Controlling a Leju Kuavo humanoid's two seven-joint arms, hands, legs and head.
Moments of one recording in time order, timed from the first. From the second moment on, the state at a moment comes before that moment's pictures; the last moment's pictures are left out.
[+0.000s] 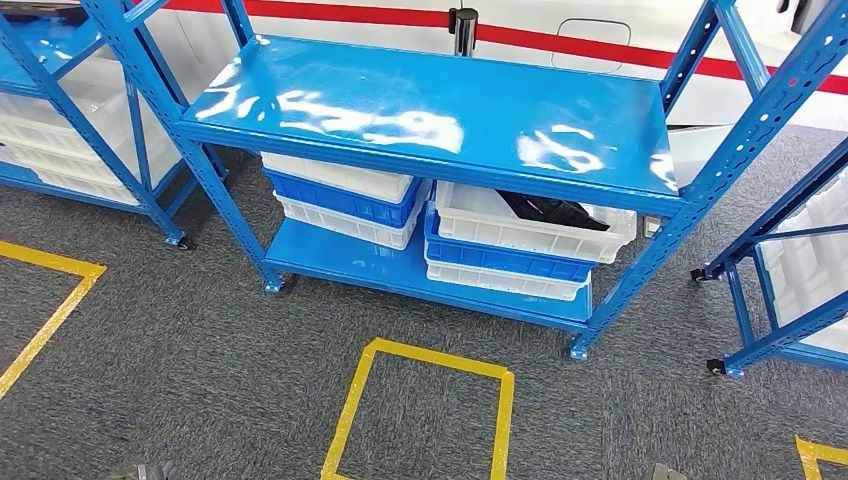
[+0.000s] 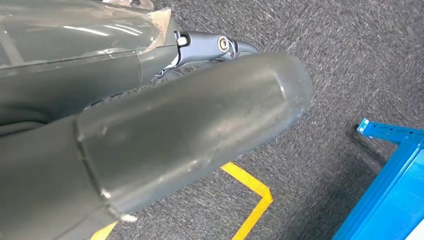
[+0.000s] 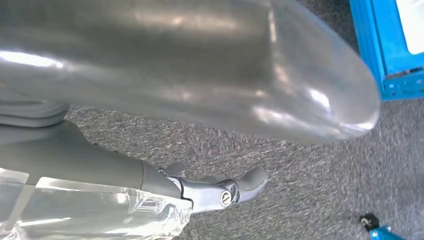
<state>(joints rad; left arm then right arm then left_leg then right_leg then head) -0.19 -0.06 0.87 -0.28 -0.28 0.00 -0.68 -0.11 0.02 -0.67 -0.36 0.09 -0.24 -0.63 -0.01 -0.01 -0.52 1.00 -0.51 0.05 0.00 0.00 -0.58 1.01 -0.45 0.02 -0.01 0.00</state>
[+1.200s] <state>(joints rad) -0.18 -0.06 0.84 -0.28 -0.28 0.01 -0.68 -0.11 0.03 -0.67 -0.35 0.08 -0.22 -0.62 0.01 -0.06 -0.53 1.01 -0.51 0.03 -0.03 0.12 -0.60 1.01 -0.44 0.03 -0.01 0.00</state>
